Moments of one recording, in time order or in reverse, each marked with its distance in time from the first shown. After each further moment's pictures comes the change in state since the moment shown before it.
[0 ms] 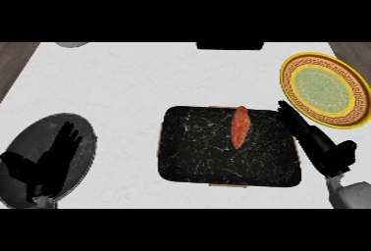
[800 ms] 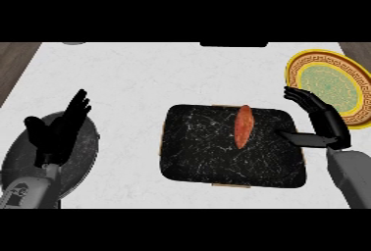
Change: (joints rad) left arm -0.189 0.050 -0.090 -0.078 -0.165 0.054 0.113; right arm -0.235 0.071 -0.172 0.469 0.079 0.091 -0.473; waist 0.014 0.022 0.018
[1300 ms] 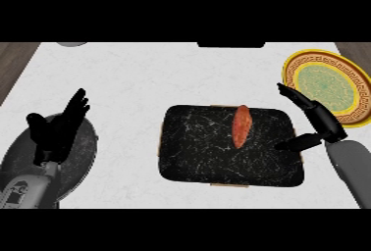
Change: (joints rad) left arm -0.012 -0.008 0.024 0.017 -0.037 -0.017 0.020; right arm -0.112 -0.027 0.076 0.177 0.241 0.025 -0.089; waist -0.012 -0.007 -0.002
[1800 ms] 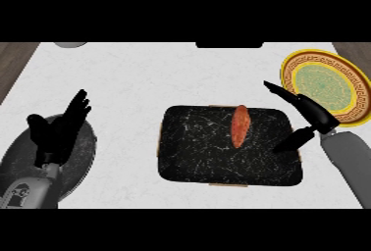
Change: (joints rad) left arm 0.016 -0.029 0.019 -0.034 -0.026 -0.007 0.028; right arm -0.028 -0.019 0.068 -0.144 0.132 0.067 0.245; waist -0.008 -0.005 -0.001
